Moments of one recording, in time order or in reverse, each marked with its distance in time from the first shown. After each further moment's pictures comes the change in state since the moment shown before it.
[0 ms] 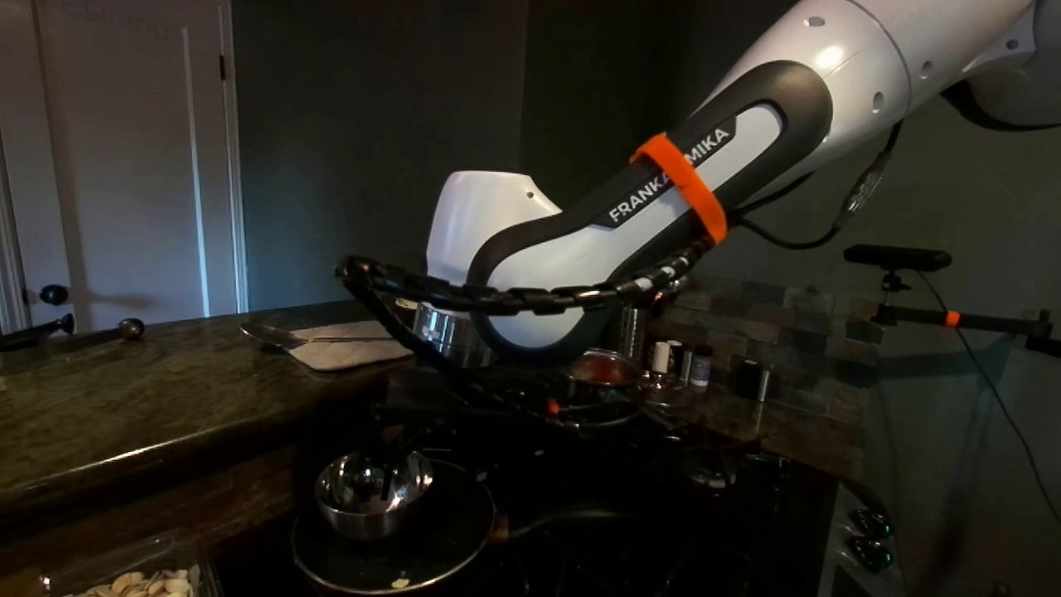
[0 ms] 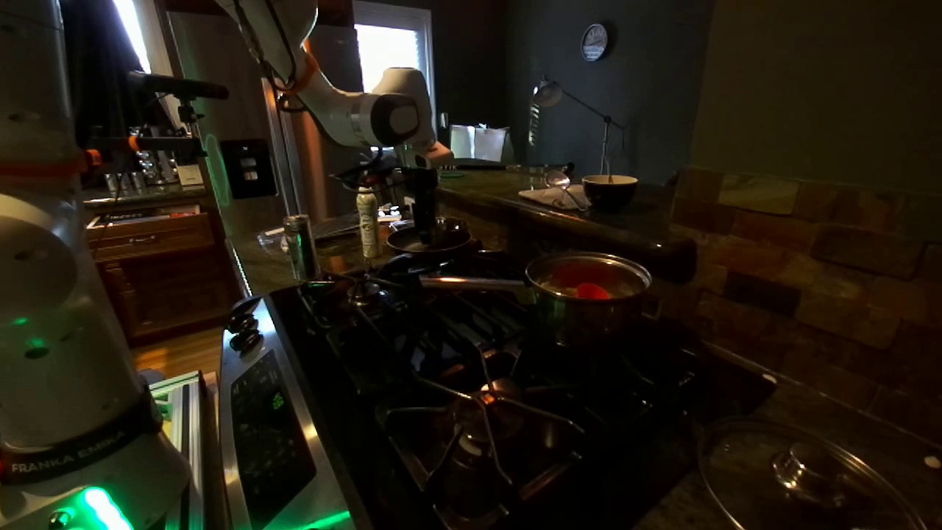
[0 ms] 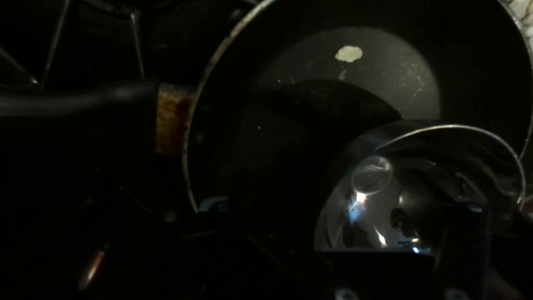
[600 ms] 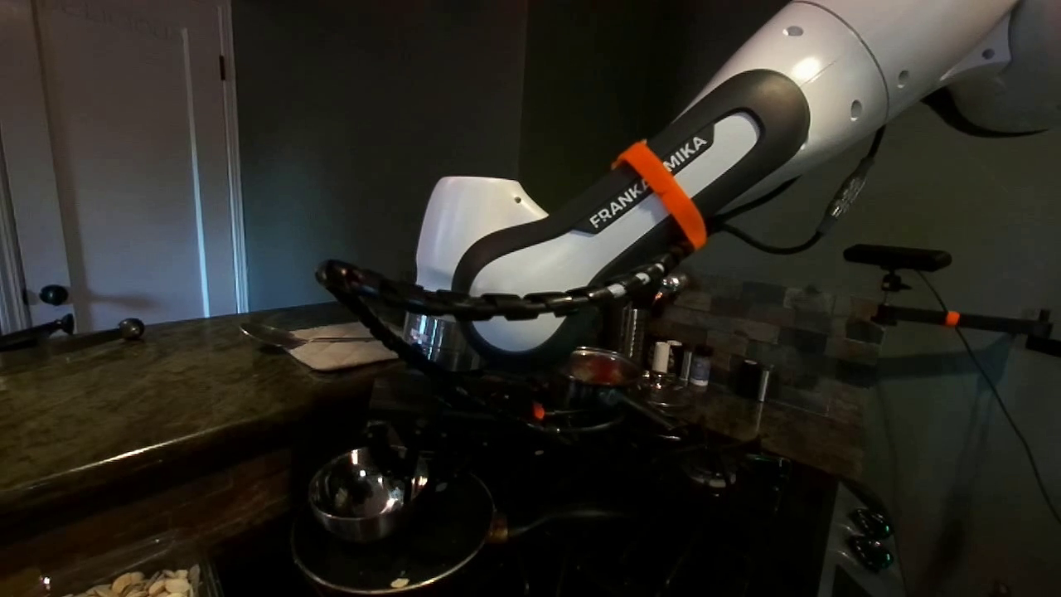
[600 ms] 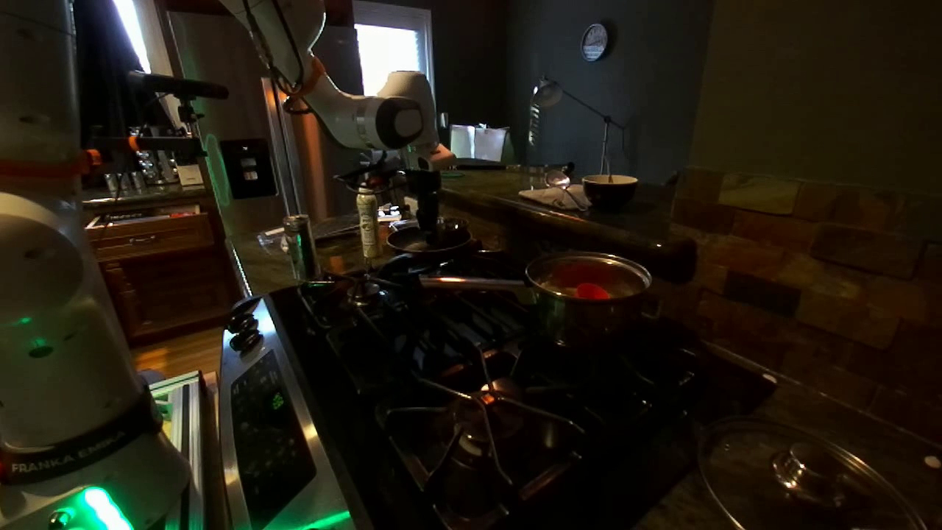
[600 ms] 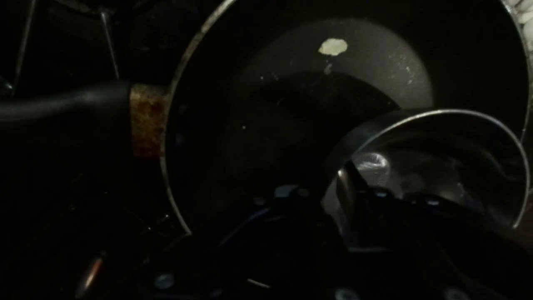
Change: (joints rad) arm 0.035 0.034 -0.035 0.036 0.006 0.000 0.029
